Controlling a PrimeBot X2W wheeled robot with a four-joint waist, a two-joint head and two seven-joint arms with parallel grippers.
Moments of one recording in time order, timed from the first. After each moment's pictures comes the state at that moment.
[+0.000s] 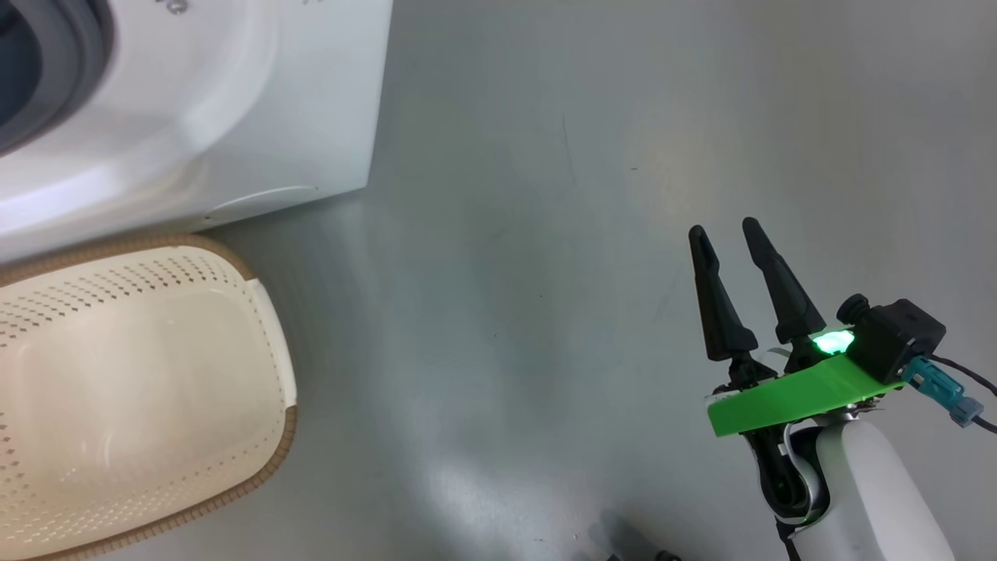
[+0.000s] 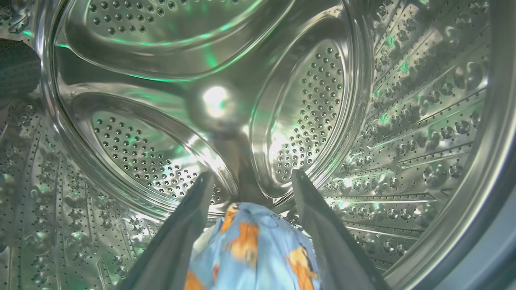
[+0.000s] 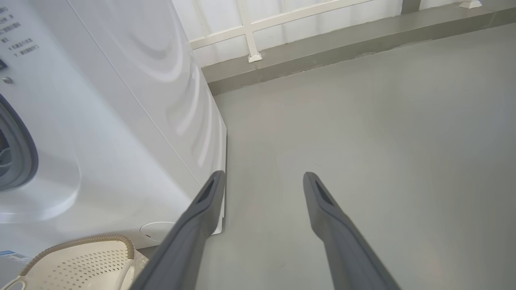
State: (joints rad) left arm -1.07 0.39 0.14 0.61 -0.10 -0.13 -0.26; right arm -0.33 -0.05 0.11 0.16 0.43 0.13 -0.25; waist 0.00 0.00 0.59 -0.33
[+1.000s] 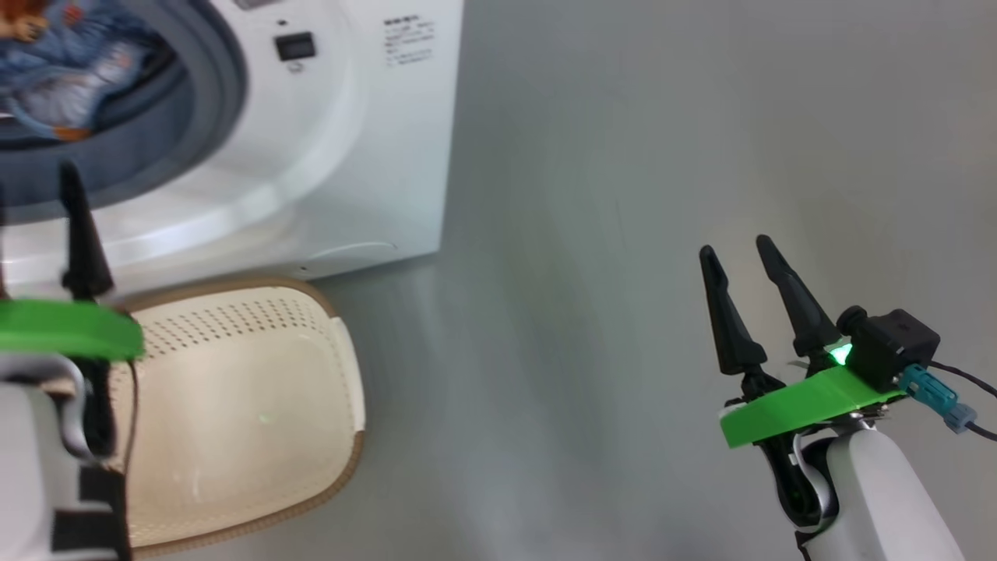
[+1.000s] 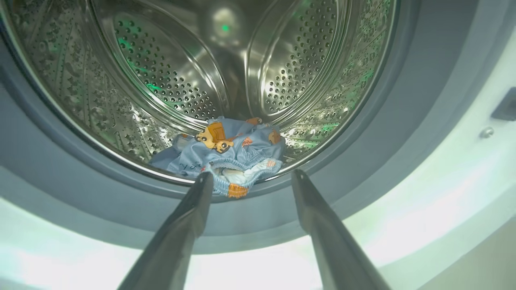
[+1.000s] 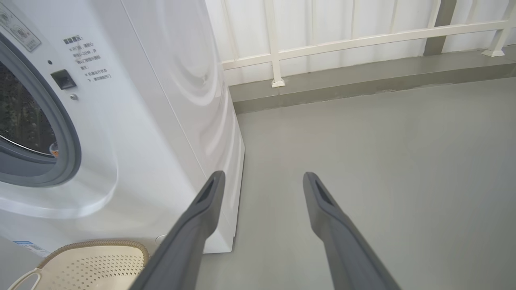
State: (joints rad) left arm -0.60 0.13 0.23 0.47 -0.15 -0.13 -0.26; right arm -0.32 -0.07 0.08 0.21 0.32 0.13 -0.25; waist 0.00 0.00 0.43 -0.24
